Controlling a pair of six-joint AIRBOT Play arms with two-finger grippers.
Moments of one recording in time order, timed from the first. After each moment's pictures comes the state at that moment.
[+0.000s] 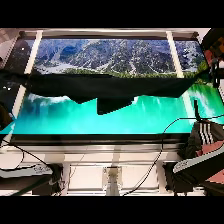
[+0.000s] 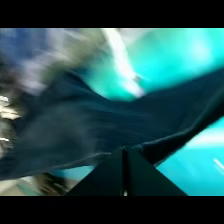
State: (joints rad) left arm 0.69 -1.44 1.66 0.99 -1.43 -1.32; right arm -0.66 -1.85 1.97 -0.82 1.75 1.68
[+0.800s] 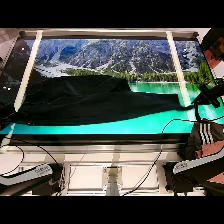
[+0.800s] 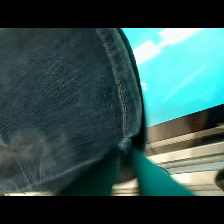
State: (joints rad) left arm 0.69 -1.34 1.20 1.56 -1.33 -1.37; right arm -0.58 -1.76 1.70 -1.24 1.84 1.77
